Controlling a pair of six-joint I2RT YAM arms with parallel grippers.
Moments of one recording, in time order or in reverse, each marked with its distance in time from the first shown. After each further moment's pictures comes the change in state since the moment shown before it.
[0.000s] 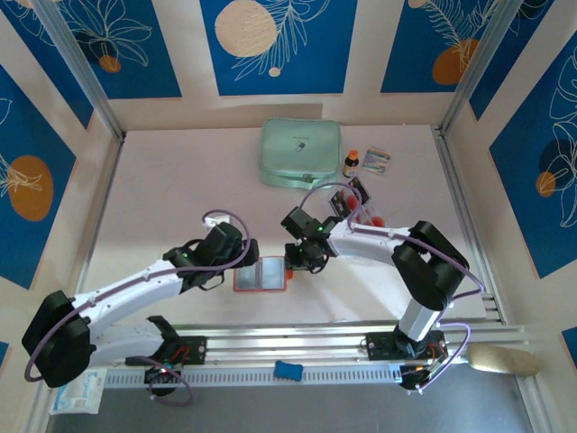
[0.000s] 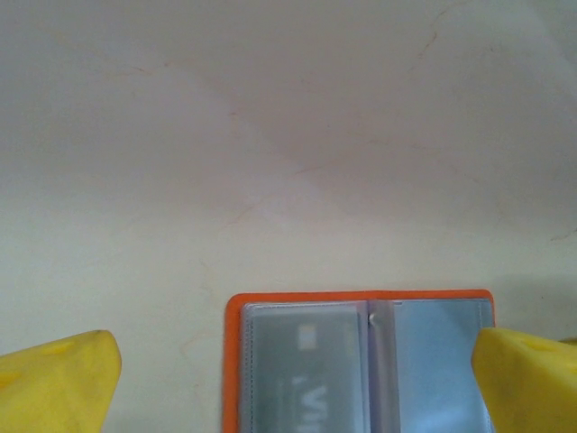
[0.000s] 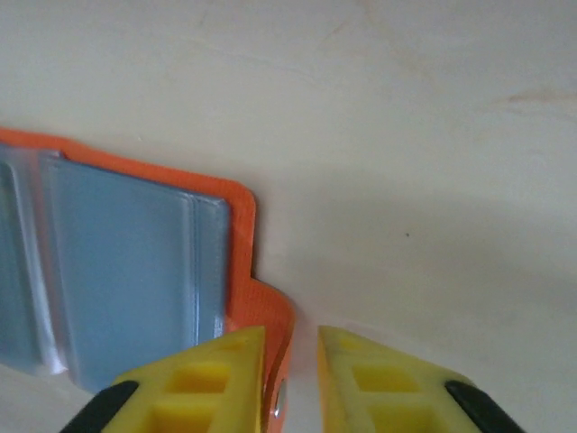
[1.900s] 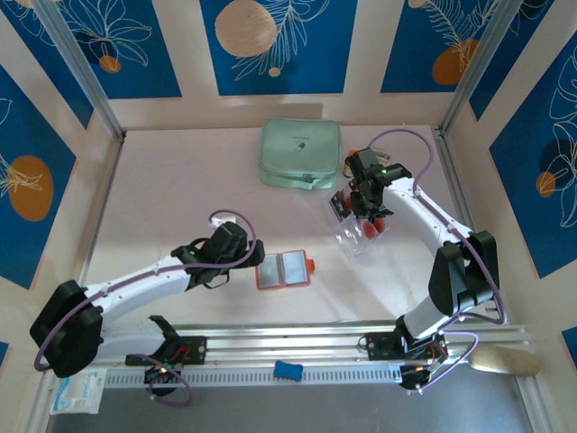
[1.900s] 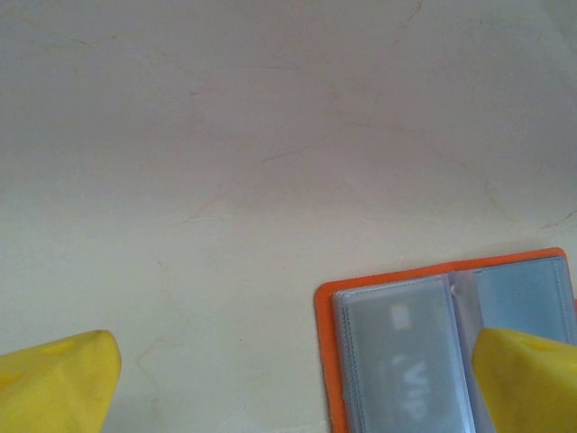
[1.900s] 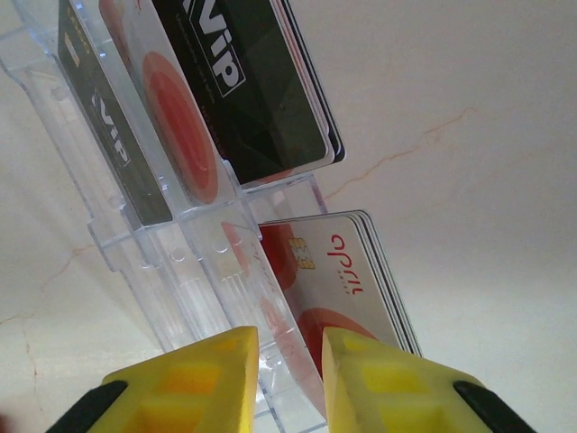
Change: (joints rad) left arm 0.000 0.068 -0.005 0.066 0.053 -0.001; right arm -0.488 -0.131 0.280 -0.470 0.381 -0.409
